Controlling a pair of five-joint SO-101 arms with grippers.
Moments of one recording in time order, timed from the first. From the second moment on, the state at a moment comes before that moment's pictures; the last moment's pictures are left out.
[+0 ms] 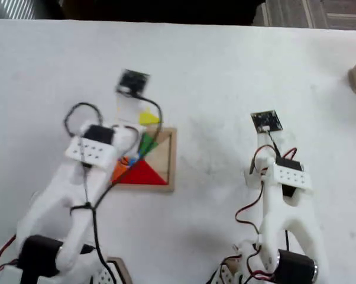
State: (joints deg) left arm 8.4 -16.7 38.8 50.1 0.4; right arm 11.2 -21.7 57.8 45.1 25.9
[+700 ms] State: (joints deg) left arm -1.4 2.0 24.7 47.9 5.6; right arm 11.2 -21.7 58.5 45.1 26.0
